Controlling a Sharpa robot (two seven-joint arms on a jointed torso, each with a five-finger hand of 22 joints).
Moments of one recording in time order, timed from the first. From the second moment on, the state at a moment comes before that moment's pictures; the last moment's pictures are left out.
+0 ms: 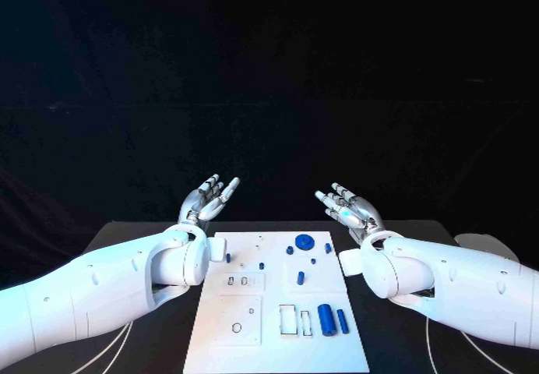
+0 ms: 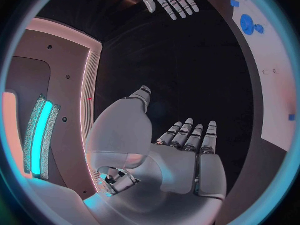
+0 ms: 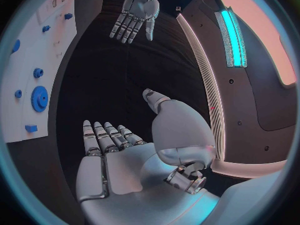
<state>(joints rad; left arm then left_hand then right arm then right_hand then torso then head) 1.14 -0.69 -0.03 1.38 0.01 -0.61 0.48 1.20 -0.08 0.19 0.28 0.05 0.14 0.13 0.02 0.04 0.21 0.19 0.10 0.04 0.12 0.20 0.02 0.03 0.06 0.17 0.28 0.03 0.03 1.16 -0.76 -0.11 1.48 -0.07 -0.56 0.41 1.03 -0.02 0.36 0.12 0.17 0.10 0.13 0.02 0.02 0.14 0.27 0.02 0.02 0.14 0.26 0.02 0.03 0.07 0.16 0.28 0.03 0.03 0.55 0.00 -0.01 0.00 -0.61</state>
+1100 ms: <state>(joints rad) 1.16 -0.87 -0.02 1.57 -0.01 -0.49 0.46 1.44 -0.12 0.23 0.26 0.05 0.82 0.21 0.27 0.19 0.97 0.17 0.21 0.06 0.97 0.13 0.30 0.23 0.17 0.91 0.25 0.27 0.10 1.30 -0.76 -0.13 1.37 -0.92 -0.45 0.27 1.25 -0.11 0.50 -0.04 0.21 0.84 0.21 0.24 0.16 1.02 0.18 0.10 0.07 0.99 0.15 0.24 0.14 0.16 0.78 0.26 0.29 0.13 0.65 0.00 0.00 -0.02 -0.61</state>
